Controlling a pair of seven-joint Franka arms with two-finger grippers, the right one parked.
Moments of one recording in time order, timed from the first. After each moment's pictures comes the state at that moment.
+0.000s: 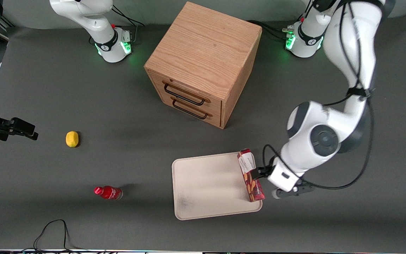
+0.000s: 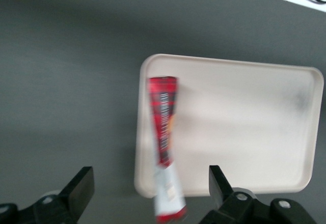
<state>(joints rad) -0.20 0.65 -0.19 -1.20 0.01 1.95 -0.51</state>
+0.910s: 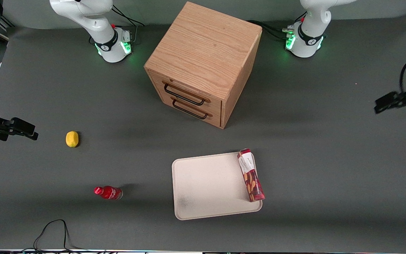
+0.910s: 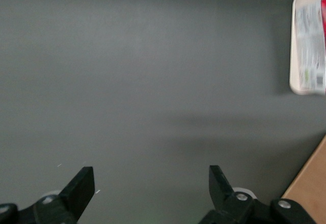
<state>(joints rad) 0.18 0.01 -0.14 -1.59 0.04 1.56 0.02</state>
